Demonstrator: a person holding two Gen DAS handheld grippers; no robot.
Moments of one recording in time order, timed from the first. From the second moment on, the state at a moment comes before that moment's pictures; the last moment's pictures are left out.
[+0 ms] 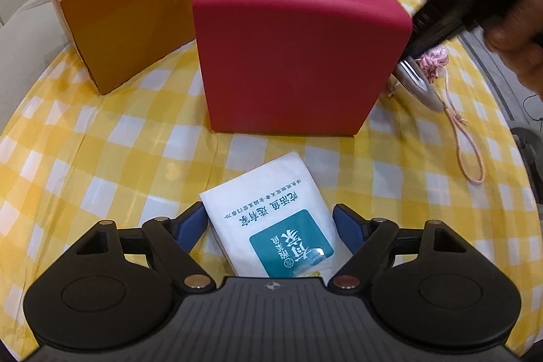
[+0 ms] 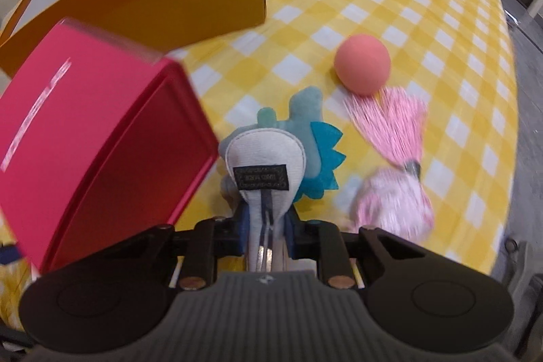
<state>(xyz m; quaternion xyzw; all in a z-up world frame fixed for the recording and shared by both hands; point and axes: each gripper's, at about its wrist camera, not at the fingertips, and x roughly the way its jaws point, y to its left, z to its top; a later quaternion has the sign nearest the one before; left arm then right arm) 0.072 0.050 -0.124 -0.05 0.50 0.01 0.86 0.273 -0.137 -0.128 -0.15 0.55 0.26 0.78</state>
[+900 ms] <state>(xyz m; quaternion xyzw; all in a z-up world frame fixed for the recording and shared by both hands) 0.030 0.153 -0.013 -0.04 0.44 0.01 0.90 0.117 -0.064 -0.059 -0.23 0.56 0.33 0.73</state>
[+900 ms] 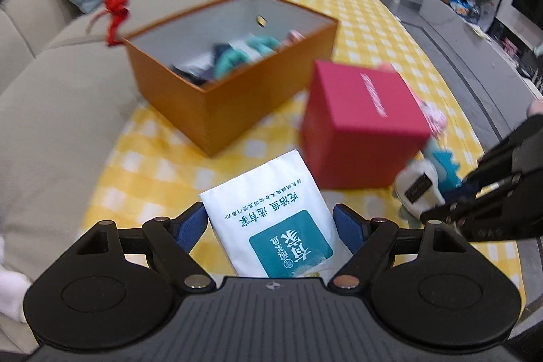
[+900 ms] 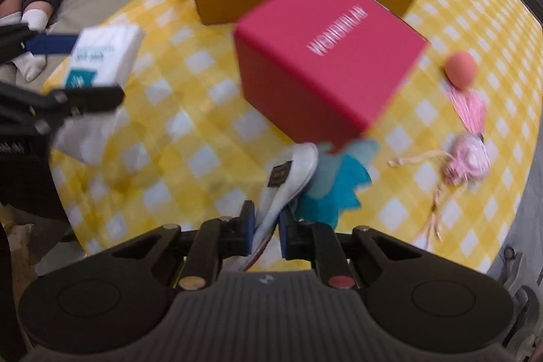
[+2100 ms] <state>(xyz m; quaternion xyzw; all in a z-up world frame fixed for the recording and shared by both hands) 0.109 0.237 0.058 0.00 0.40 0.00 0.92 0.172 0.062 0.044 -0.25 0.48 0.37 0.75</state>
